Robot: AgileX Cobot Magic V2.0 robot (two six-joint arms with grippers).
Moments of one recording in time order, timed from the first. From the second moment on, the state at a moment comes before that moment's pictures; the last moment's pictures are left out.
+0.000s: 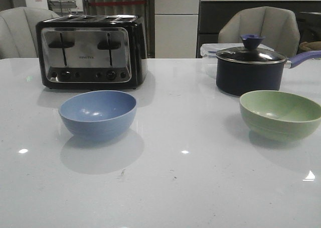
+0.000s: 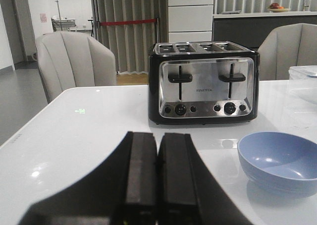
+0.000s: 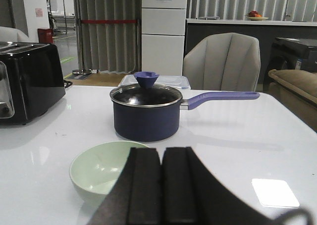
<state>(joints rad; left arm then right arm) -0.07 0.00 0.00 -0.06 0.04 0.10 0.00 -0.01 0.03 0.04 -0.02 -0.01</state>
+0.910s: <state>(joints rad) -0.07 0.00 0.00 -0.06 0.00 0.10 0.00 -0.01 0.03 0.05 -0.02 -0.01</state>
